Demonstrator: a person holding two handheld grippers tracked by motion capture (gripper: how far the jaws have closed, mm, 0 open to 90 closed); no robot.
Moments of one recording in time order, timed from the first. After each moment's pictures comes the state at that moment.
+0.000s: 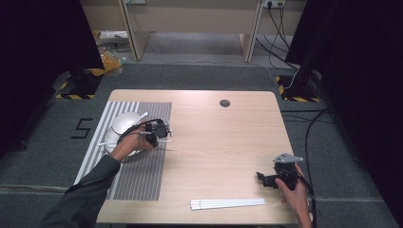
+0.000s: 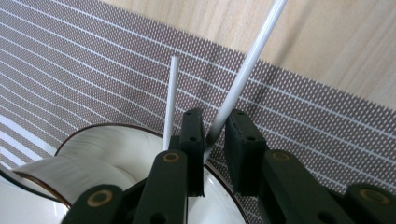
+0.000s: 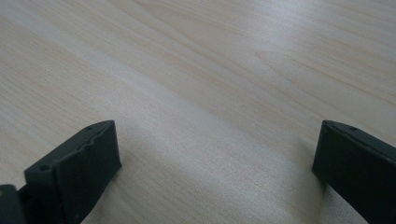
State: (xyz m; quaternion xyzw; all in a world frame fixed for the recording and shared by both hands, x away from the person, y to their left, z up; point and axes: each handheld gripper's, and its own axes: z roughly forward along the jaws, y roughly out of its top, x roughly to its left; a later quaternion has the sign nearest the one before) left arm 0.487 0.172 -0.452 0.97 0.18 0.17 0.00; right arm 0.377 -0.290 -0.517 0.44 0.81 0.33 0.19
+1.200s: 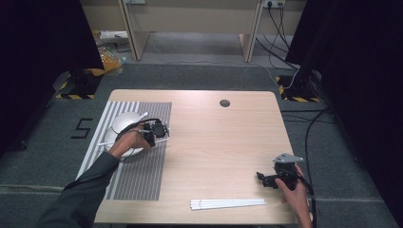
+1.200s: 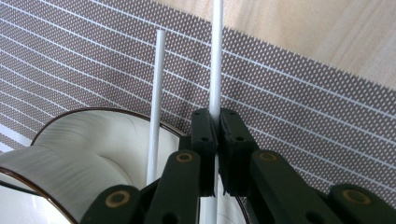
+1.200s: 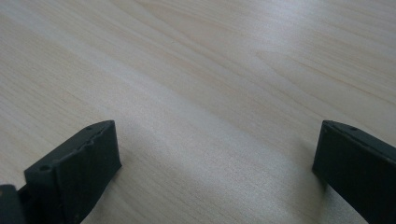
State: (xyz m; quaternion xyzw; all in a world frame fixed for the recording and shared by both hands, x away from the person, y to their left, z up) left arm 0.491 0.179 -0.452 0.98 0.18 0.13 -0.01; right arm 0.377 -0.290 -0.517 0.44 0.81 0.33 0.19
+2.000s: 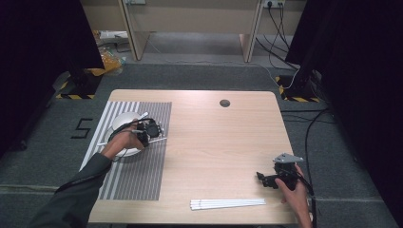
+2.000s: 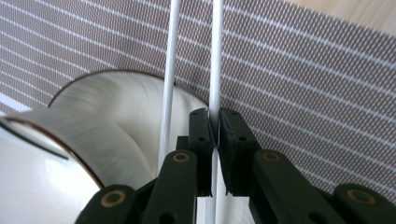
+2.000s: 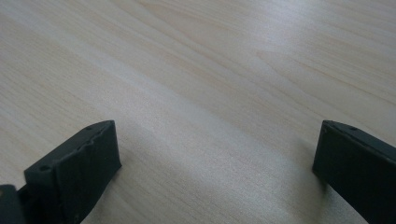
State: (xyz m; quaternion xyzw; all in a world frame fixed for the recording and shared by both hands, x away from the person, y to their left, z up) left arm 0.486 0.200 -0.447 0.97 0.18 0.14 -0.02; right arm 0.377 -0.290 -0.517 0.44 0.81 0.33 0.19
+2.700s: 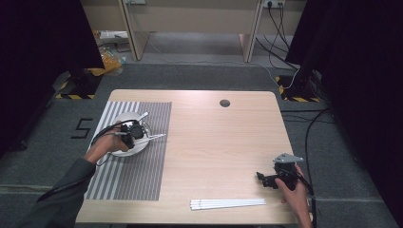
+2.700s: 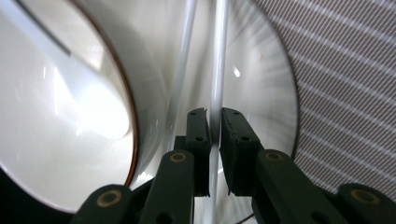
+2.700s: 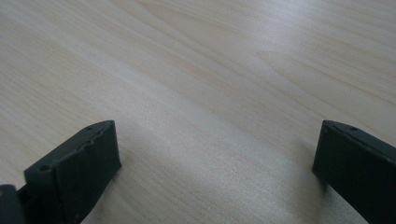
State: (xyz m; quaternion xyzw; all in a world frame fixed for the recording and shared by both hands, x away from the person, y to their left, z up) left arm 0.475 0.250 -0.445 0.96 0.22 0.15 -0.04; right arm 0.377 -0.290 -0.517 0.44 0.81 0.33 0.19
